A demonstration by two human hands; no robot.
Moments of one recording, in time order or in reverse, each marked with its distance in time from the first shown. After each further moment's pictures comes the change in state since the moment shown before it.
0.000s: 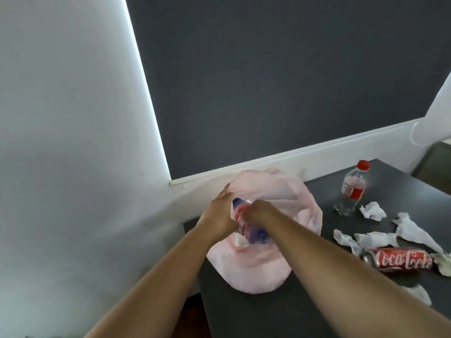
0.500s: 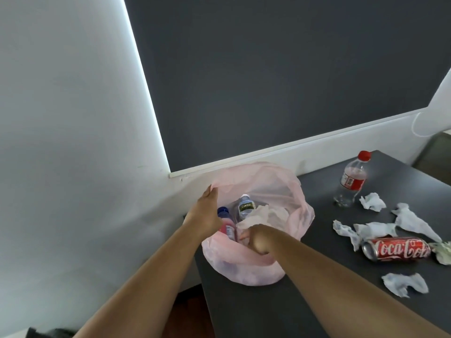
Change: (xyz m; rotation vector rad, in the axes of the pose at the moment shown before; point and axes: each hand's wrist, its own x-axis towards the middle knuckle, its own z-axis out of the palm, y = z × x) left_hand -0.004 -0.038 0.011 0.125 -0.027 -0.198; right_hand 0.006 0.031 0.066 0.138 -0.154 -0.191
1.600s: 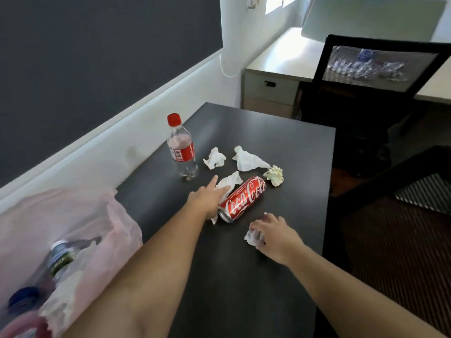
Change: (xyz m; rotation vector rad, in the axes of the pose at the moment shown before) left_hand 0.127 0.279 0.272 0.556 -0.595 0.684; right_hand -0.103 0.324 0.060 0.256 0.437 0.585
